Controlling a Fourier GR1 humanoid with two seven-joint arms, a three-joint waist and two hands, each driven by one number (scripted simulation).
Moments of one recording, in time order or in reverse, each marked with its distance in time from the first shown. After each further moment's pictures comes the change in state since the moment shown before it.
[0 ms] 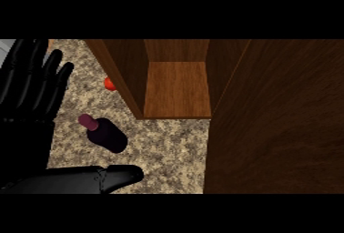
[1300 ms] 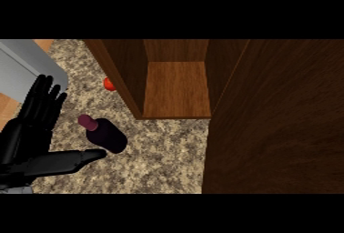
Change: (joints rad) left arm 0.391 0.013 0.215 0.228 0.290 -0.231 -0.468; right arm -0.088 -0.014 -0.002 -0.003 0.011 -0.049 0.071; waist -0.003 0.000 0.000
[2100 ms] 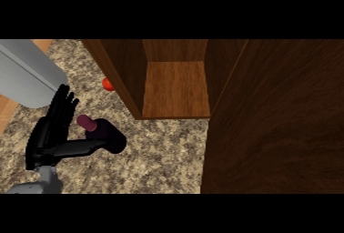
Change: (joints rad) left arm -0.010 -0.022 0.080 0.390 0.031 -0.096 -0.306; right arm 0.004 -0.001 0.020 0.002 0.005 -0.007 -0.009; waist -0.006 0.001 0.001
